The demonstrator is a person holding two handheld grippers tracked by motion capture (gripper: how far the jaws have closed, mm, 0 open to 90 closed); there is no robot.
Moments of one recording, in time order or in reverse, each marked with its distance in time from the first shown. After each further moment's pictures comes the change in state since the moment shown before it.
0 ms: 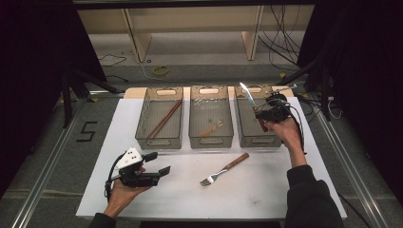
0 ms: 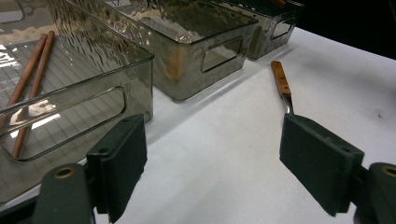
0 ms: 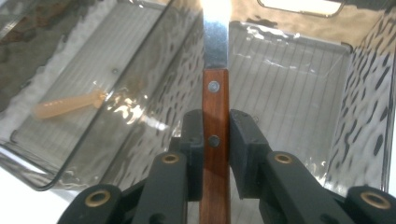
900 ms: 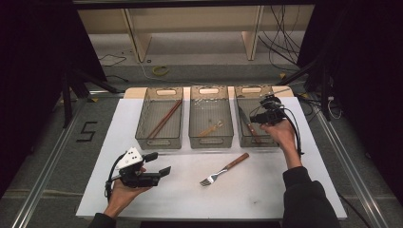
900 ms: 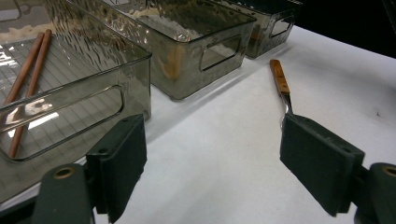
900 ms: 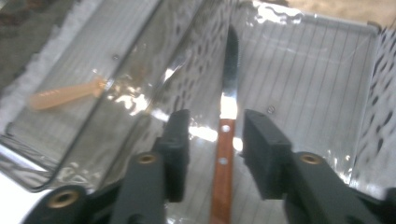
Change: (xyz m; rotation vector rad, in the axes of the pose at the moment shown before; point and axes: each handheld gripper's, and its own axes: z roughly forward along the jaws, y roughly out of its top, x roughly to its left) left arm -0.001 0.000 0.000 0.006 -0.008 -0.001; right arm 0.010 -0.003 0.013 0.037 0.009 -0.001
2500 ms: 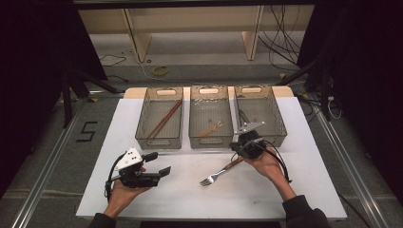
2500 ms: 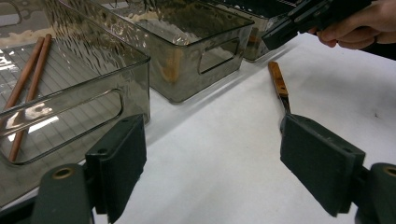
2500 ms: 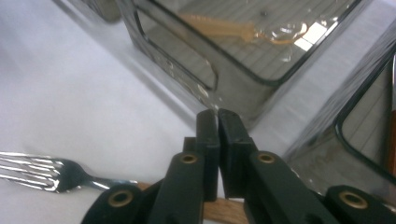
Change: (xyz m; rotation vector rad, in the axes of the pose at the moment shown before) left arm -0.001 0.000 -0.001 -0.009 -0.001 0.008; right arm 0.091 -0.075 0.004 -0.048 0.138 -0.357
